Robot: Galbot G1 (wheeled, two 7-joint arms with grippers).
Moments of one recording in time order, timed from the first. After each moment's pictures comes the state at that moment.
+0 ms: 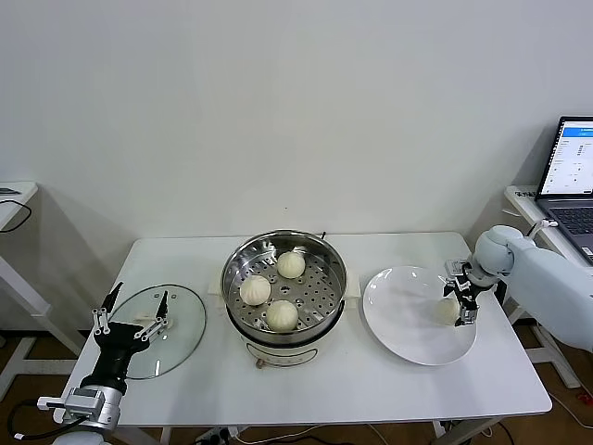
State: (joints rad) left arm 1.60 -1.40 -0.78 -2.14 0.01 -0.02 0.13; right arm -0.06 0.74 -0.69 0.98 -0.26 -0.10 -1.17
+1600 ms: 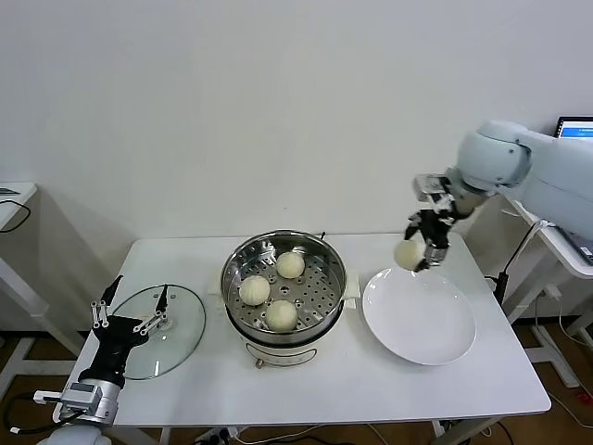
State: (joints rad) left arm 1.57 -1.37 -0.79 -2.14 -0.01 -0.02 0.14; right arm 0.91 0.76 -1.48 1.56 0.48 -0.50 -1.17
